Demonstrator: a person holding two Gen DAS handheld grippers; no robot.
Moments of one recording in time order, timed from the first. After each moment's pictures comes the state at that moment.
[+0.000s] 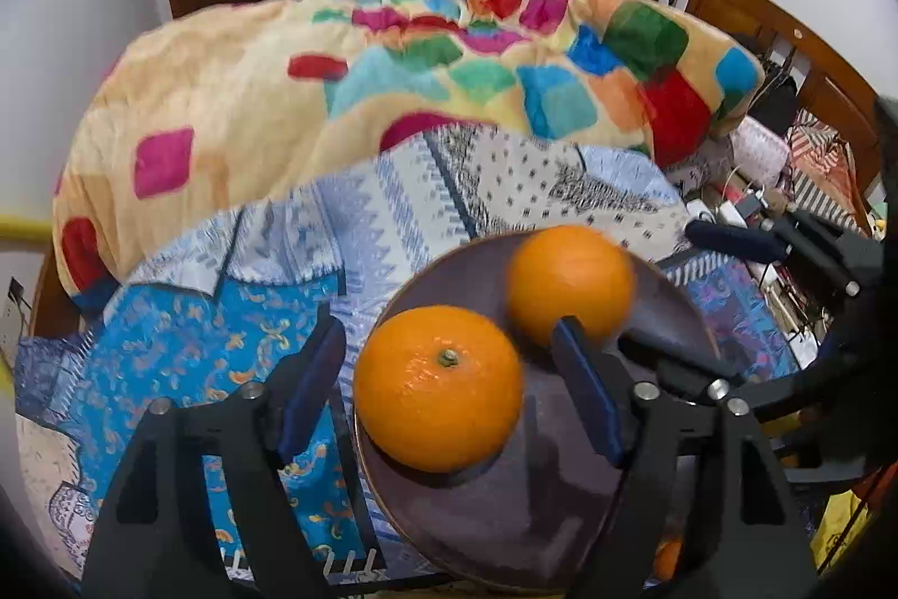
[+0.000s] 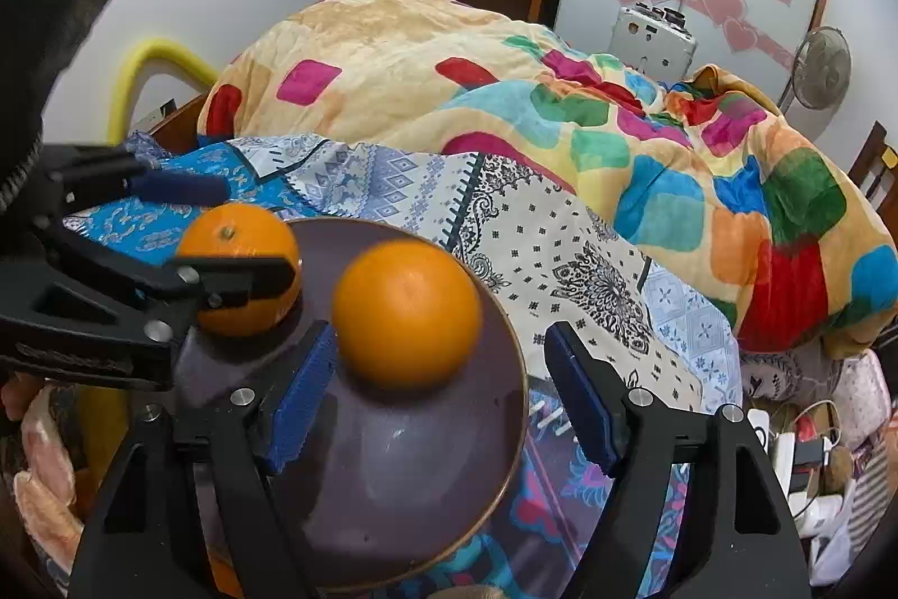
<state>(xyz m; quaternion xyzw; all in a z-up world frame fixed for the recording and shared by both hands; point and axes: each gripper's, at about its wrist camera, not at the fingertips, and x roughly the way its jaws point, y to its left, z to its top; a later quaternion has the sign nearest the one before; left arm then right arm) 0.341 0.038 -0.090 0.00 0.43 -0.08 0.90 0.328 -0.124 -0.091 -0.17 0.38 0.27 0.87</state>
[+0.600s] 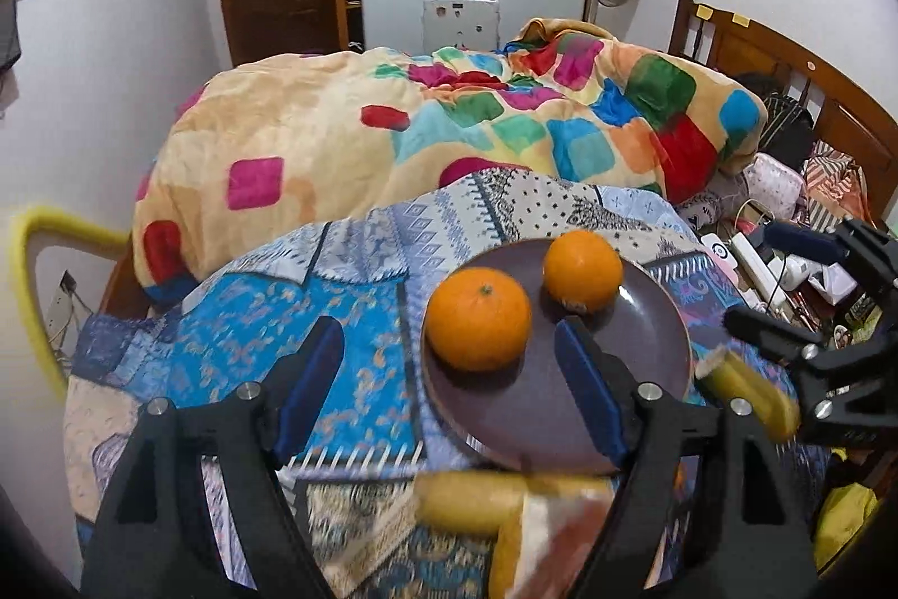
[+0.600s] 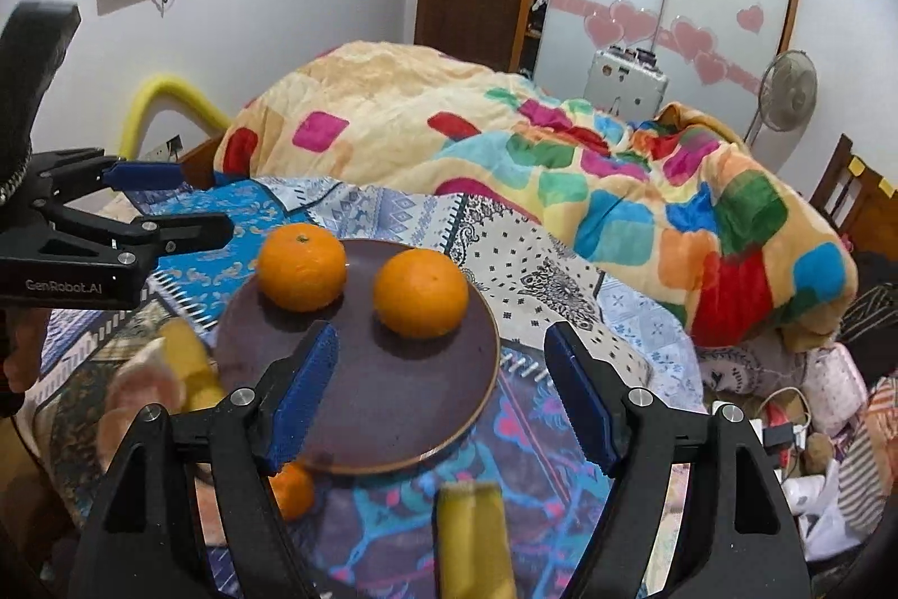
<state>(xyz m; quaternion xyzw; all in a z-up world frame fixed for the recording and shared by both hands) 0.251 0.053 -0.044 0.00 0.38 -0.02 0.93 0.257 -0.158 -0.040 -0.15 0.32 0.26 0.90</state>
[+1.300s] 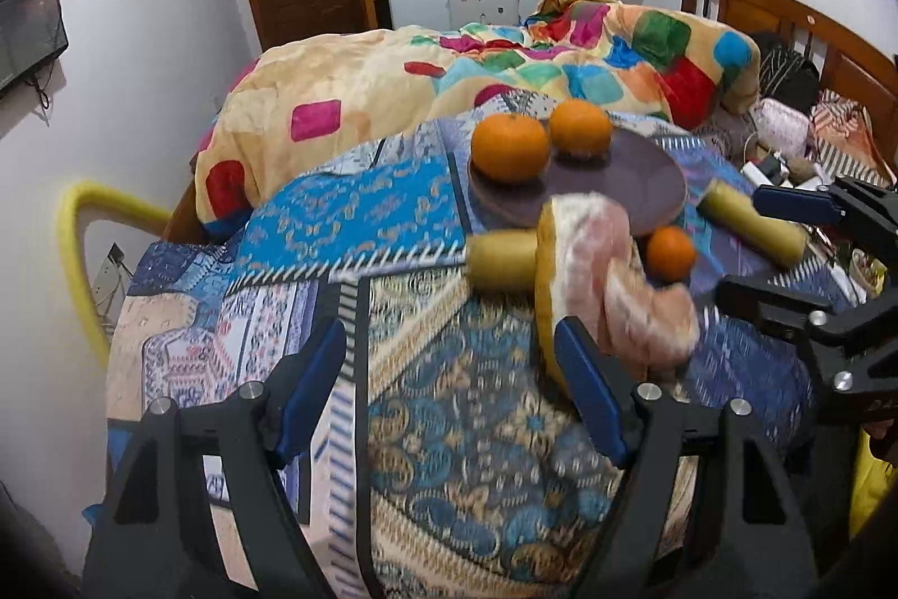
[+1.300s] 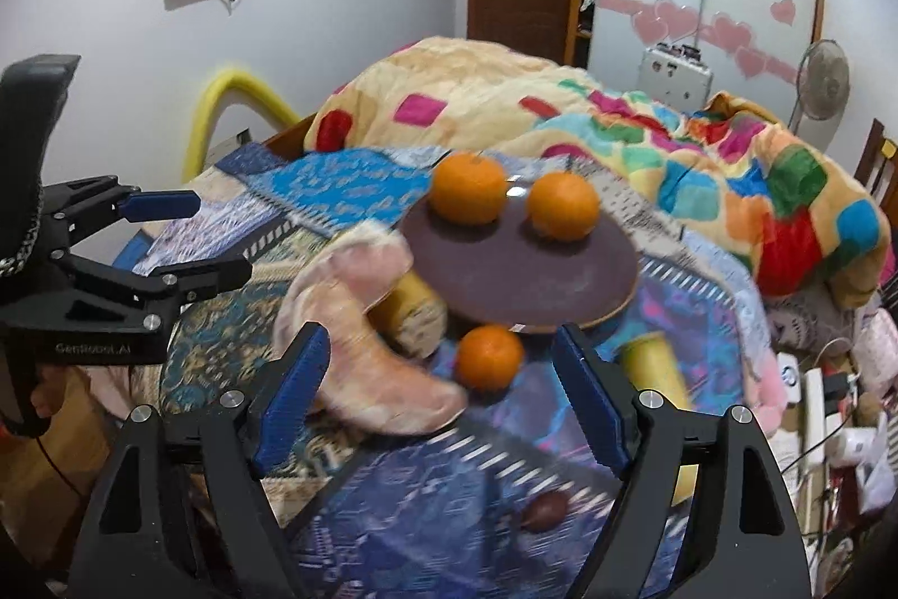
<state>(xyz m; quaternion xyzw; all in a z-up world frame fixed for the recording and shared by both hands) 0.116 0.061 -0.084 0.04 0.39 0.02 0.92 0.160 -0.135 -0.078 -0.13 0.33 0.32 0.88</state>
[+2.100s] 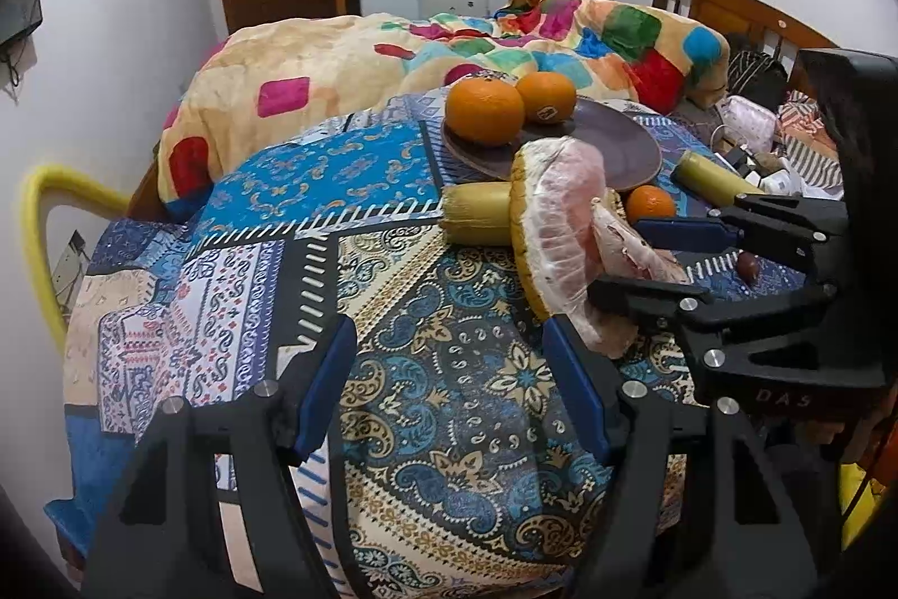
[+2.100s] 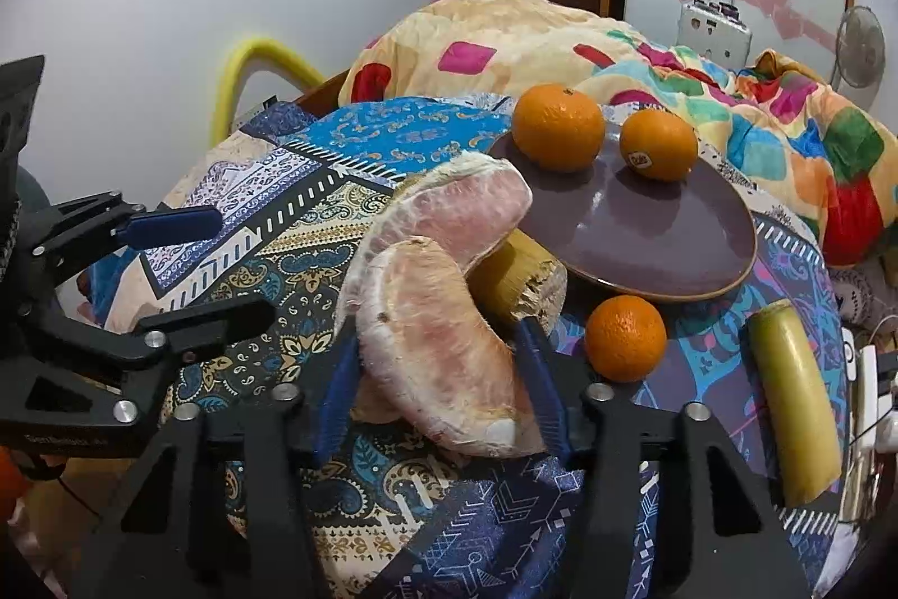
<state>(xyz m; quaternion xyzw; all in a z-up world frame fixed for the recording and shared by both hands) 0.107 0.073 -0.108 0.01 0.39 -0.04 0.92 0.158 -0.091 -0.113 -0.12 0.37 0.35 0.85</state>
